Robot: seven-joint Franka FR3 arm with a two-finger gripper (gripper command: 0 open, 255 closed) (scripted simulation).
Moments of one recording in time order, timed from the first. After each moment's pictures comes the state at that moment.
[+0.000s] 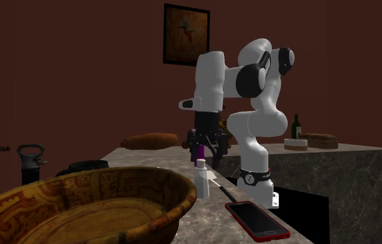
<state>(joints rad) -0.16 -0.69 0.04 -2.89 -0.06 2.22 0.11</state>
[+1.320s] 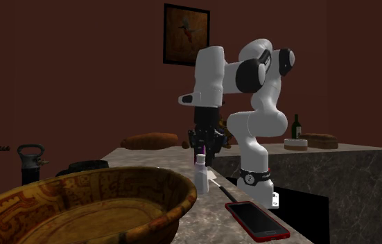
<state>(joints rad) -0.16 -0.71 0.04 -2.86 -0.06 2.17 0.10</state>
